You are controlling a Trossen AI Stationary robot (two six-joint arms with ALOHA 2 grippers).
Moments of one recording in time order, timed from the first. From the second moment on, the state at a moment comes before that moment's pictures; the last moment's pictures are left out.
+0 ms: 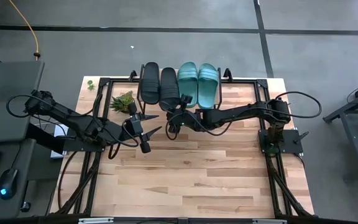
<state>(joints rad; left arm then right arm) -0.29 1.10 0.89 0.00 -0.82 0.15 0.01 1.90 1.44 -0.16 0.65 -0.21</state>
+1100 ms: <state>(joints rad) -0.29 1.10 0.89 0.00 -0.82 0.15 0.02 1.89 1.44 -0.15 0.76 -0.26</state>
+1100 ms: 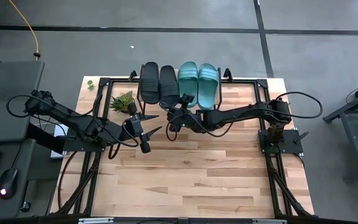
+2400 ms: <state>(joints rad) -0.39 0.94 0.85 -0.23 -0.80 0.08 0.15 1.71 1.44 -0.45 0.12 -0.04</state>
